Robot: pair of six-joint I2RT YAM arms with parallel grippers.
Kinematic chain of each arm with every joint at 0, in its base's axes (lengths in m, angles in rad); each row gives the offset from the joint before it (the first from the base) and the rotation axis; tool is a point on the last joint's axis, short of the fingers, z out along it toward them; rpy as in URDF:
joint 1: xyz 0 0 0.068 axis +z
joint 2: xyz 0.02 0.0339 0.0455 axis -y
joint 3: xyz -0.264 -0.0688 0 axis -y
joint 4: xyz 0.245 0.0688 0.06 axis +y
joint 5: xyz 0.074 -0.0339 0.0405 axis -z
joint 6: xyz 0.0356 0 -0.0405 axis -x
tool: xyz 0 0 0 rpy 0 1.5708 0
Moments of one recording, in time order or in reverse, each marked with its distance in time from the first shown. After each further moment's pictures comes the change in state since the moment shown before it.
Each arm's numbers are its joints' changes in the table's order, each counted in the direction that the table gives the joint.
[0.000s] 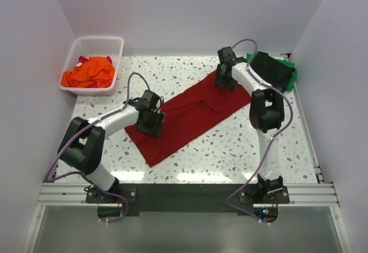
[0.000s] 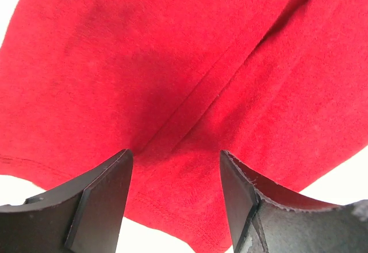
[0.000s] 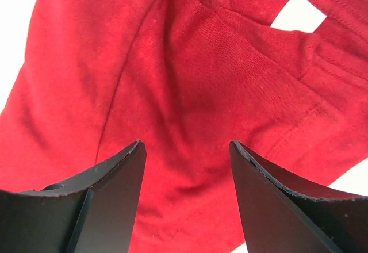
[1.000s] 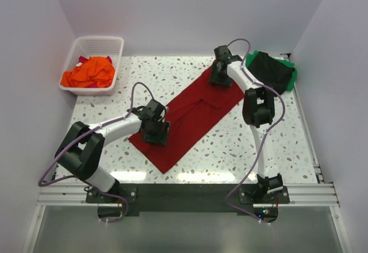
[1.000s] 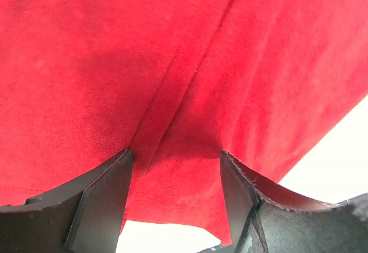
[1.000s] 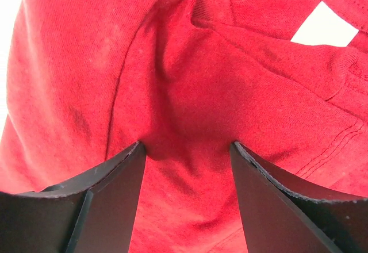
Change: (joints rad) left arm -0.090 0.051 -0.107 -0.035 0.101 0.136; right arm 0.000 -0.212 0.243 0.035 -0.059 0.029
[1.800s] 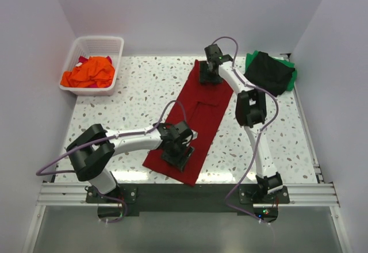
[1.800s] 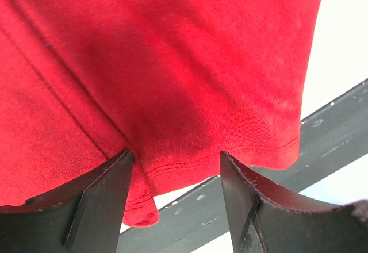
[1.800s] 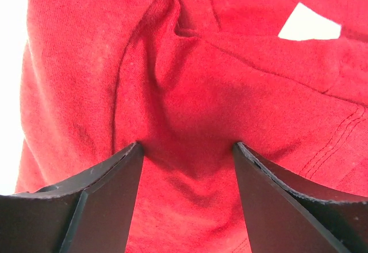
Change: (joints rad) left arm -0.420 -0.054 0.054 0.061 0.081 0.072; right arm 0.066 -0.105 0.182 0.010 -0.100 0.138
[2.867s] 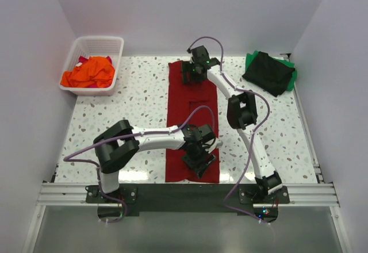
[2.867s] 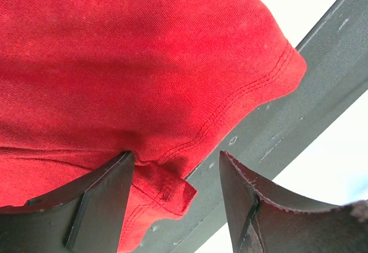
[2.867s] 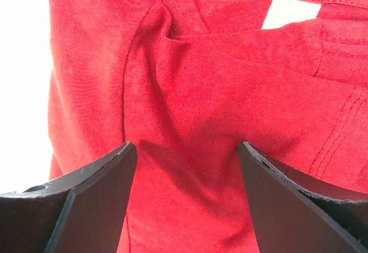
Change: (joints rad) left arm -0.139 -0.248 0.278 0.018 0.141 -0.145; right arm 0.100 -0.092 0.126 -0.132 -0.161 0.093
